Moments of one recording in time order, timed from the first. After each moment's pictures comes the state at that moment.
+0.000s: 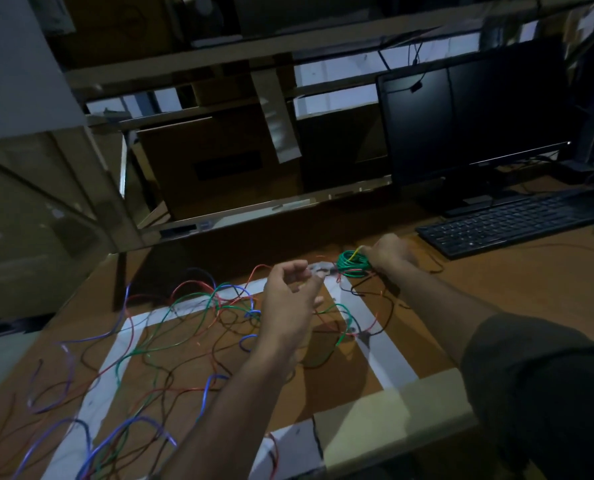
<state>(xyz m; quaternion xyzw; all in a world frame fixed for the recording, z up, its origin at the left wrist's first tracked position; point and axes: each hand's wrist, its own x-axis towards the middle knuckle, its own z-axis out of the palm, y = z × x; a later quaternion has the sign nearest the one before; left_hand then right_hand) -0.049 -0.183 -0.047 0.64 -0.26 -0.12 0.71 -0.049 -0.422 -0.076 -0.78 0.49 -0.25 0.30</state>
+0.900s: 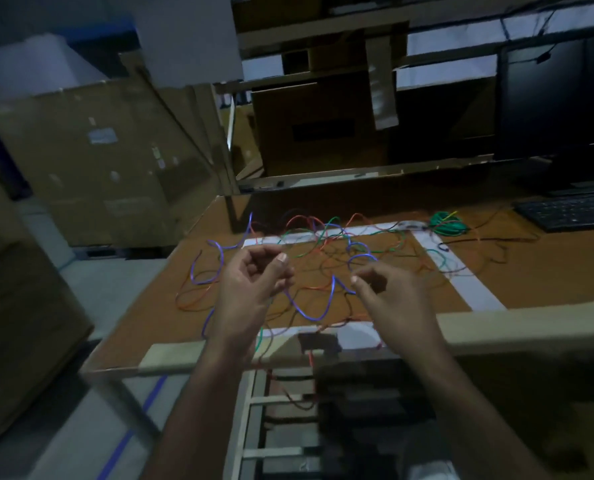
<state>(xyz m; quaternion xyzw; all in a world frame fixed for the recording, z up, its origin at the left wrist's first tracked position) -0.073 0.075 -0.036 0.59 -0.24 -0.02 0.77 -0.166 -0.106 -0.070 -0.85 0.14 -0.36 0.37</state>
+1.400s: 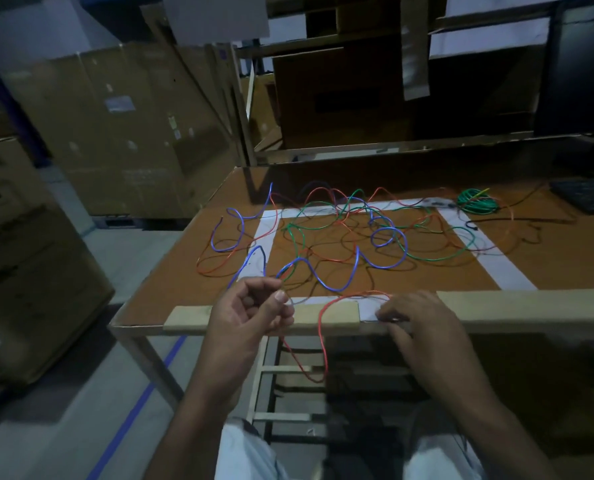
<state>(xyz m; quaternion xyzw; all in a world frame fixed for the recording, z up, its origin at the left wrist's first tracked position) -0.112 0.141 -0.087 0.61 -0.20 -0.05 0.77 -0.210 -0.091 -0.119 -0.93 0.09 -0.28 0.22</state>
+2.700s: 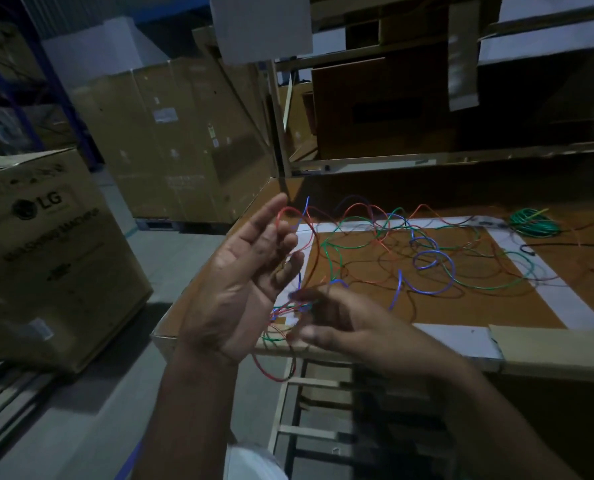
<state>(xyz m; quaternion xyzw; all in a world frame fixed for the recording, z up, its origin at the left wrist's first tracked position) -0.084 0.154 0.009 0.44 -0.26 -0.14 0.85 -0.139 -0.016 -0.052 -0.72 -0.18 0.05 0.67</state>
